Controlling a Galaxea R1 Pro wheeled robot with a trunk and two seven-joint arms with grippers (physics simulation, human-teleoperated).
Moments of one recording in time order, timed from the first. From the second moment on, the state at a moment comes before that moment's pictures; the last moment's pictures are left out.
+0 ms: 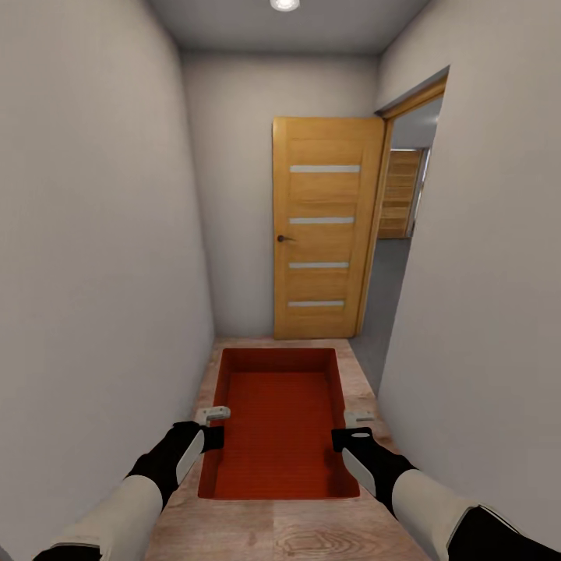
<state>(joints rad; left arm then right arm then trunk) -0.70 -0.07 -0.02 -0.47 0.14 0.48 0.11 -0.78 0.05 0.72 -0.26 -0.65 0.16 -0.32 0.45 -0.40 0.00</state>
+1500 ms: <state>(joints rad) -0.70 -0.07 -0.02 -0.47 0.14 0.48 0.11 -0.78 0.05 0.72 -0.26 -0.65 0.16 -0.32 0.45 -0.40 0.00</state>
